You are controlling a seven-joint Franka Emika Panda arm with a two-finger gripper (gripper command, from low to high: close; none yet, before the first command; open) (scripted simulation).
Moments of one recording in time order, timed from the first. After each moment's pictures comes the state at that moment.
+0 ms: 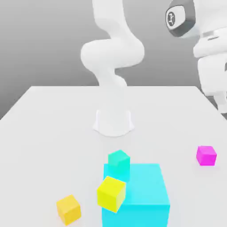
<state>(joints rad) 0.49 -0.21 0.16 -2.57 0.14 2.63 0.32</state>
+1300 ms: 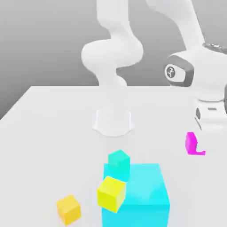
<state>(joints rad) 0.51 -0.13 0.07 -2.74 0.01 2.62 -0.16</state>
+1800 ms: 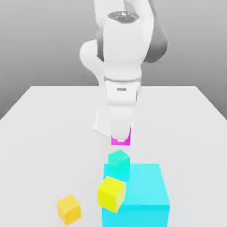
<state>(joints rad) 0.27 -0.28 -0.24 -2.81 -0.11 2.54 -0.58</state>
